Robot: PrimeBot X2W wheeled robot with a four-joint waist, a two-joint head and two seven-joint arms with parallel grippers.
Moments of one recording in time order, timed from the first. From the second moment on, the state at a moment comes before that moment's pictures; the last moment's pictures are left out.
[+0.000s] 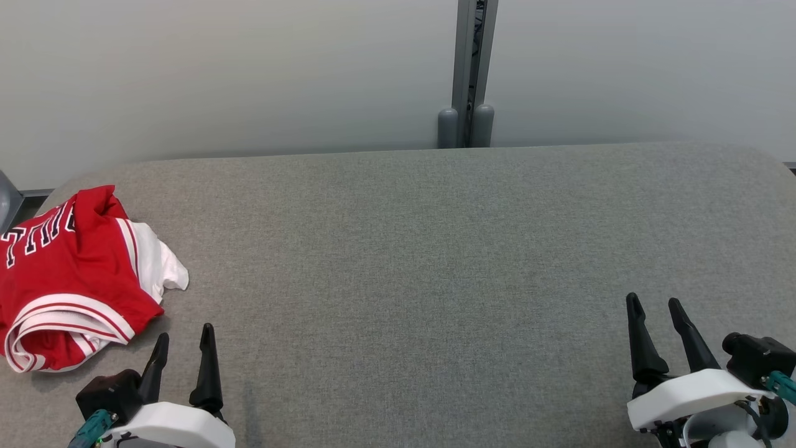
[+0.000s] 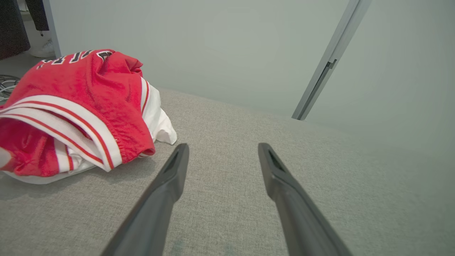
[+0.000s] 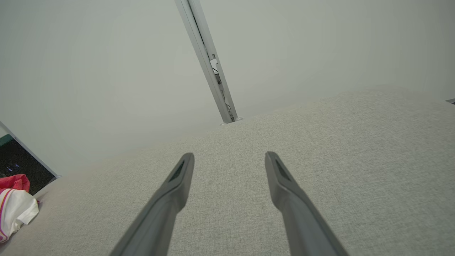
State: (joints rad) left arm -0.05 0.05 0.06 0.37 -0.34 -0.05 -0.19; right arm -0.11 -0.04 -0.01 0.35 0.40 0.13 -0.18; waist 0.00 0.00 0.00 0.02
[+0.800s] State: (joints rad) left arm -0.05 0.05 0.03 0.38 -0.13 -0.02 -0.23; right arm -0.11 -0.04 -0.01 0.34 0.16 0.13 -0.23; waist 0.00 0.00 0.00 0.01
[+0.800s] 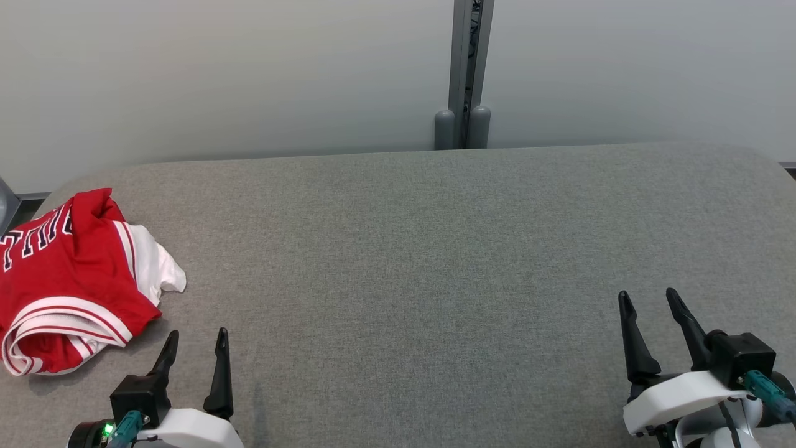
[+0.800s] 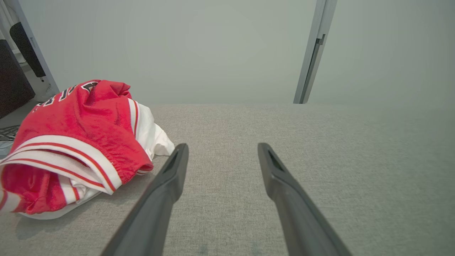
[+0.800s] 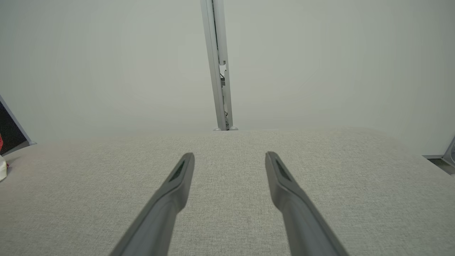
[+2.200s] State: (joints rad) left arm -0.03 0.06 0.14 0.42 -0.04 -0.02 -0.26; right arm -0.12 -0.05 0.12 0.39 0.07 0.13 -0.26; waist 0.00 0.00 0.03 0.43
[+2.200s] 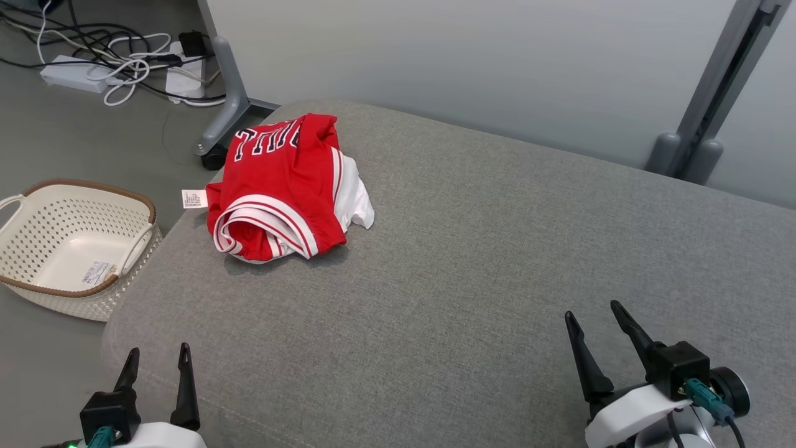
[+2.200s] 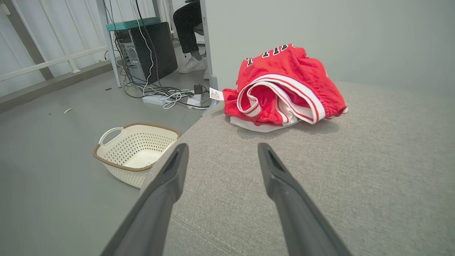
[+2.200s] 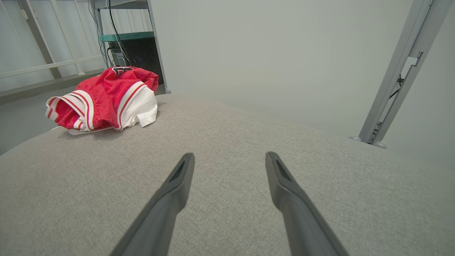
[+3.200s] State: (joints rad) left arm -0.68 0.22 0.12 0.83 -0.10 -0.12 -0.26; right arm -0.25 -0.13 0.16 0.40 0.02 0.13 -0.26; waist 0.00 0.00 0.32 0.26
